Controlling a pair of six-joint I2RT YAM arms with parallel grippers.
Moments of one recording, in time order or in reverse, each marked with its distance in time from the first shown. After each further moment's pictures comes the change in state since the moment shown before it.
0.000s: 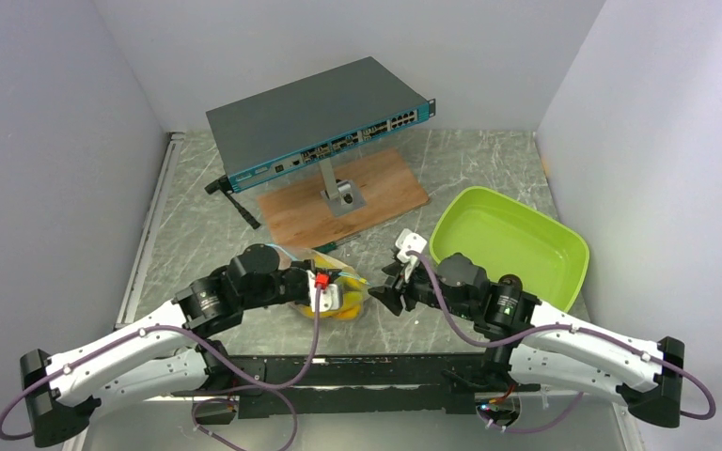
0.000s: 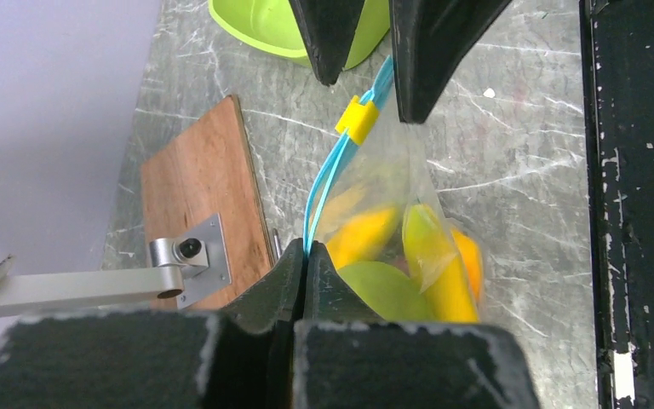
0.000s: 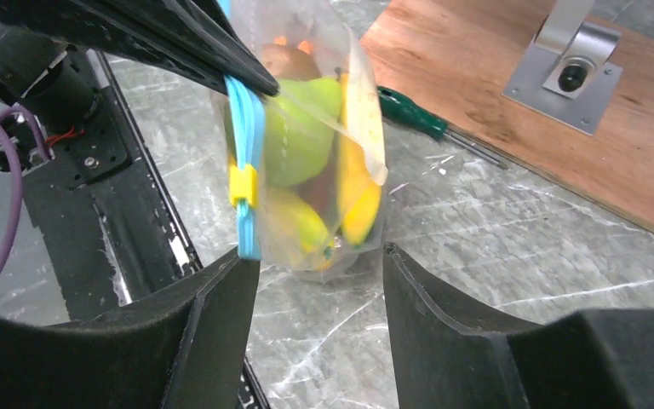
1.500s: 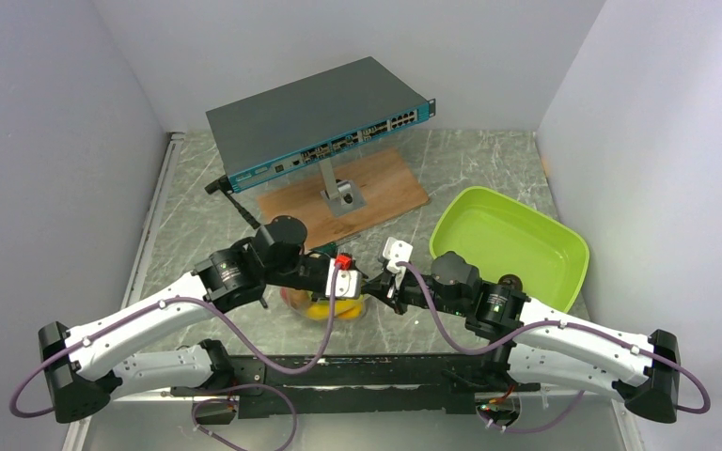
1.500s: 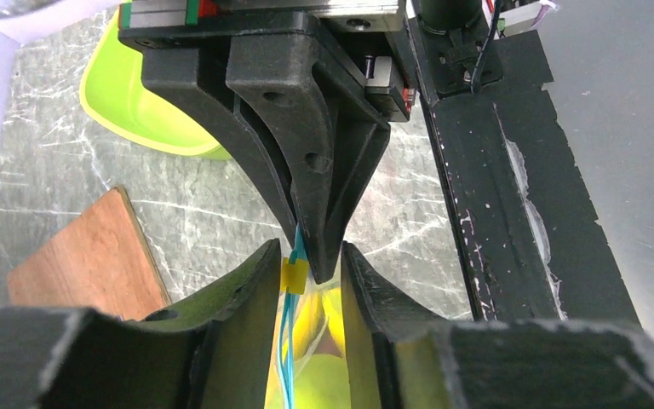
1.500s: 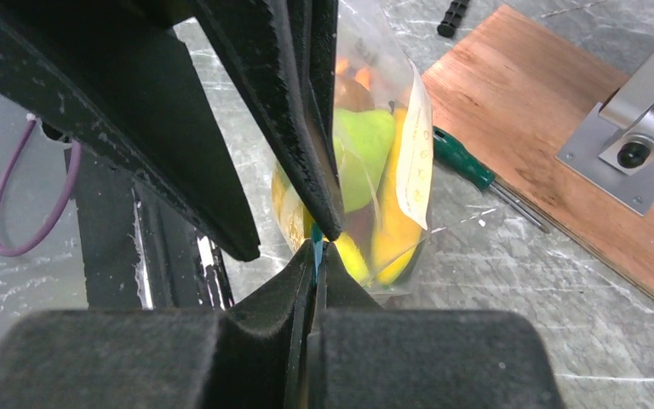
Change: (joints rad) left arm 0.001 0.197 0.248 -0.134 0.328 -0.091; right arm -0.003 0.031 -0.049 0.145 -0.152 -0.099
